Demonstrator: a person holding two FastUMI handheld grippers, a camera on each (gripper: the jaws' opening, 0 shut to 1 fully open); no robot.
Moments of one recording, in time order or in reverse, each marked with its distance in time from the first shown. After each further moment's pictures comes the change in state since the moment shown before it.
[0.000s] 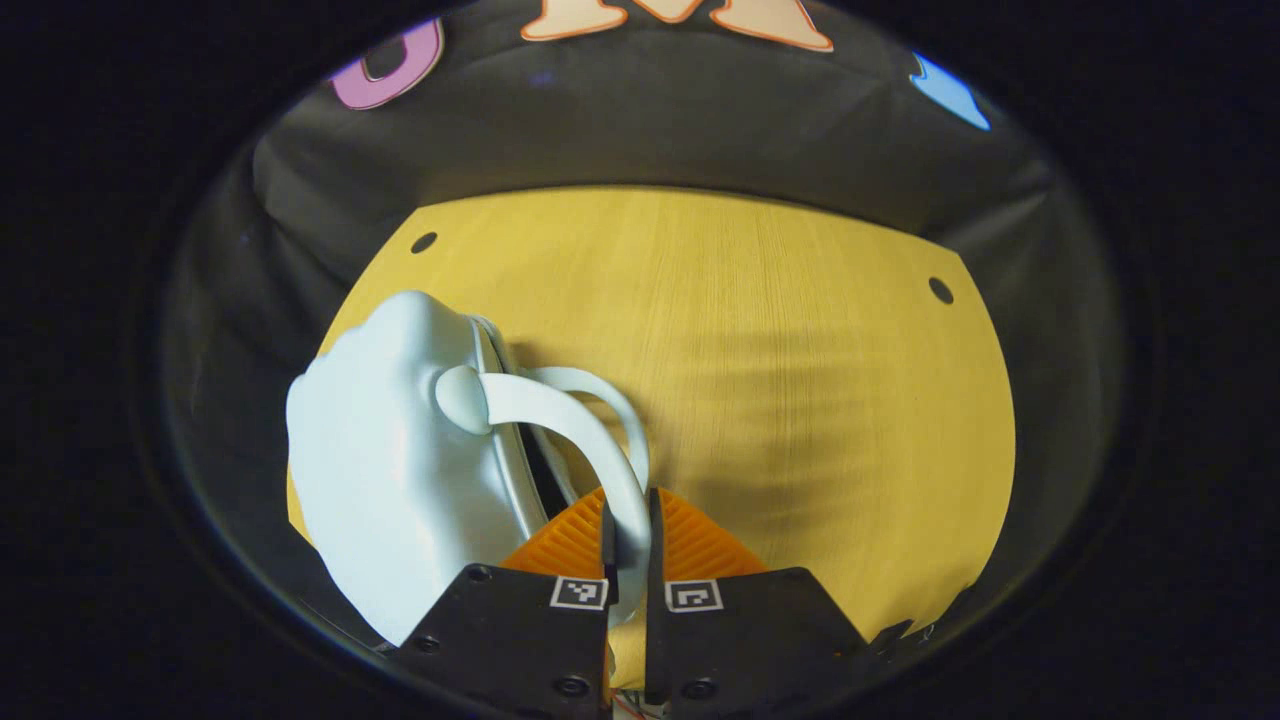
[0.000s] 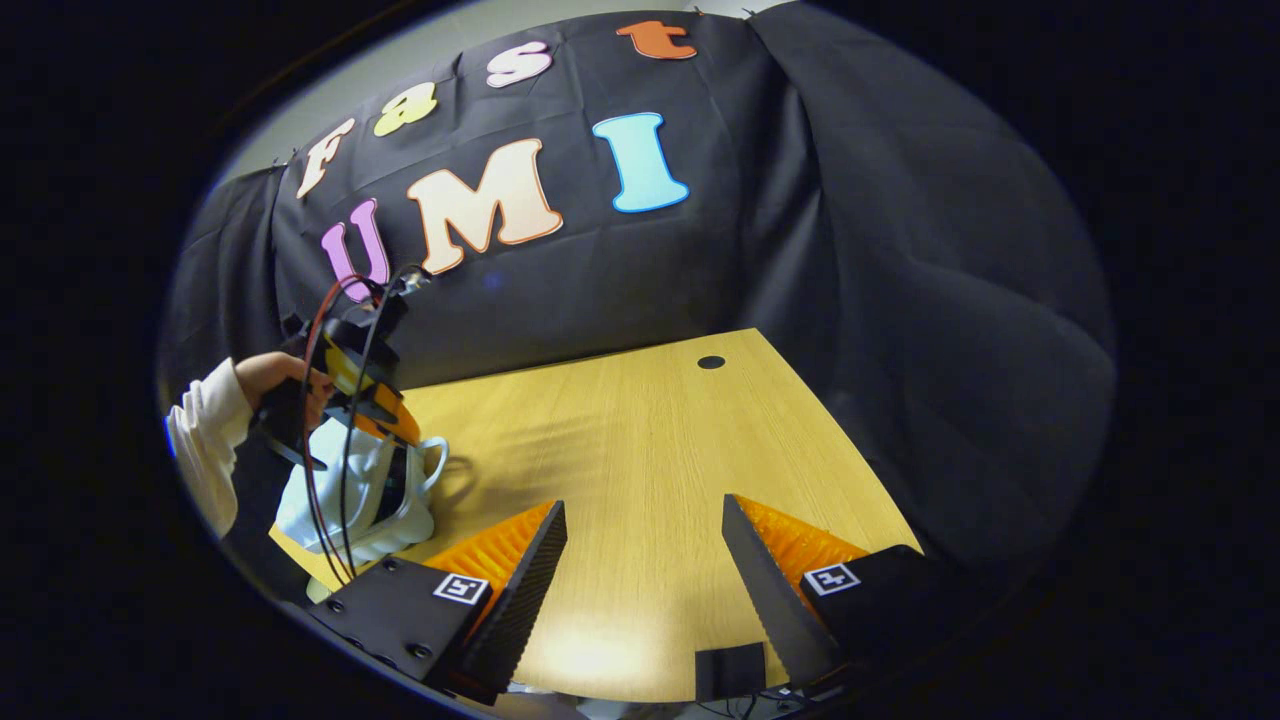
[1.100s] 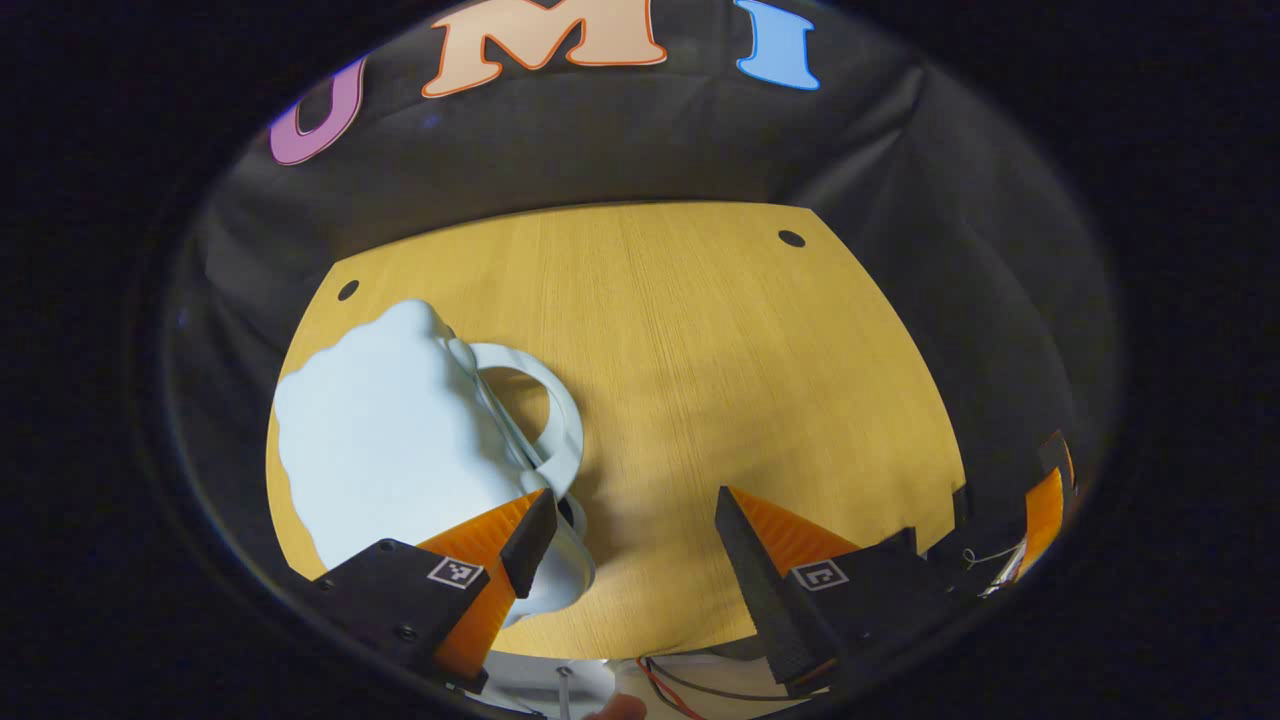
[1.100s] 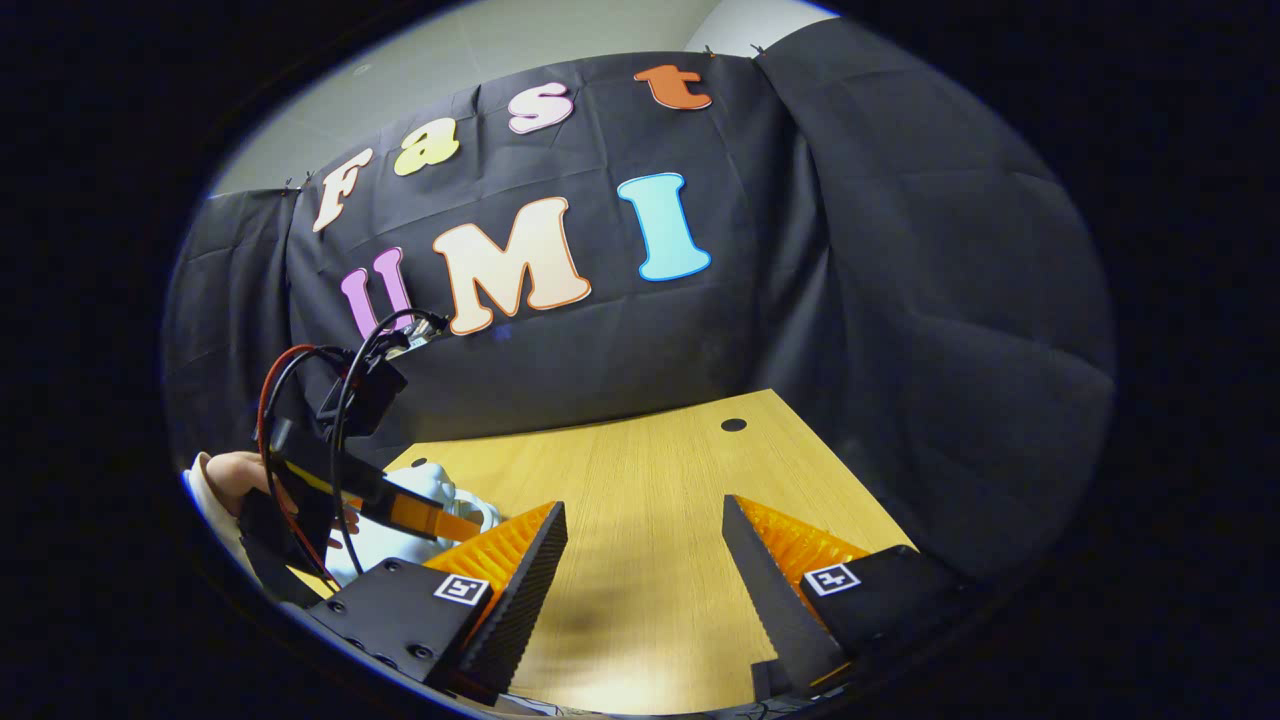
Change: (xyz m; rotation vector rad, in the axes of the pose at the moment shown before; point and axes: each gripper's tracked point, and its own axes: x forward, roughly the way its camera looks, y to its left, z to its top) left arm -0.090 -0.030 -0.081 0.235 -0.105 -0.256; right arm -0.037 0.057 0.058 0.023 -0.166 -0.001
